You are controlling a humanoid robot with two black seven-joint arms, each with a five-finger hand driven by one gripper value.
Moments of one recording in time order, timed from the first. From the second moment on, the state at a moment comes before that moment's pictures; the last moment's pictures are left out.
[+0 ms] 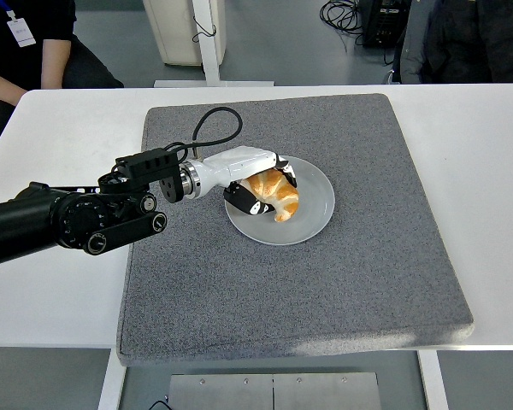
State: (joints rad) left arm -1.17 0.23 0.14 -0.94 1.13 0.18 -0.28; right arm -0.07 0.00 -0.01 0.16 -0.10 -0.09 0.28
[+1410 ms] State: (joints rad) left arm -1.15 0.21 0.13 -0.91 0.98 0.18 -0.29; right arm -0.07 0.00 -0.01 0.16 -0.10 -0.09 0.28
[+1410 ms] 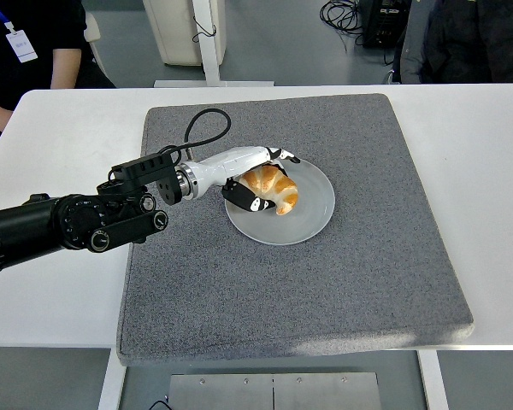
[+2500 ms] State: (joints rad) left arm -1.18 0.32 -0.16 -0.91 0.59 0.09 -0.27; right arm -0.07 0.00 -0.01 0.16 -0.10 -0.09 0.28
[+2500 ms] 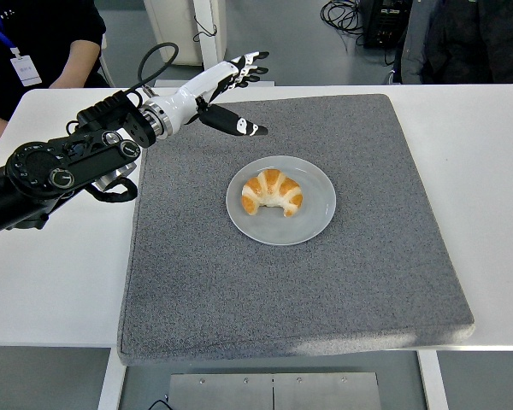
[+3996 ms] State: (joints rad) left arm -0.89 0.27 -0.59 -0.75 0.19 -0.01 -0.31; right arm -0.07 0.00 -0.01 0.17 -0.10 -0.09 0.28
